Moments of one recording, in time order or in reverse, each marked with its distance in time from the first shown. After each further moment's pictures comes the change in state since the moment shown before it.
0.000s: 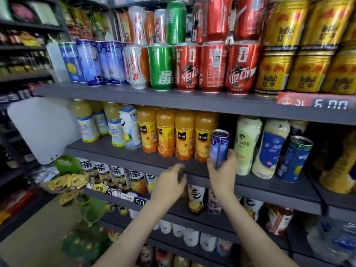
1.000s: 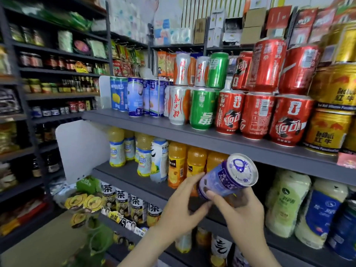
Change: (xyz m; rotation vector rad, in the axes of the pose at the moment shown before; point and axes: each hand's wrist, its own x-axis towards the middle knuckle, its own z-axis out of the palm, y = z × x) left_hand 0.005 0.003 -0.083 -0.456 0.234 0.371; right_hand -0.035 -0.124 0.000 0.430 -0.282 -0.218
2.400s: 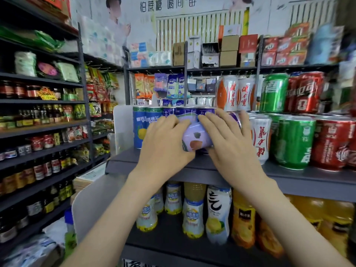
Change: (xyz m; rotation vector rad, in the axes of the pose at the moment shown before) left_hand 0.203 -0.102 -0.287 0.749 0.218 0.409; right_hand 0.188 -0.028 0.271 -1.315 0.160 -0.949
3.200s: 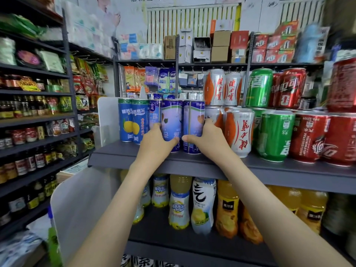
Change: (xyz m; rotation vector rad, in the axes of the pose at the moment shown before) left_hand 0.001 -0.004 0.055 -0.471 -0.312 -0.631; right_hand 0.017 0.015 0.027 0.682 -0.522 0.753
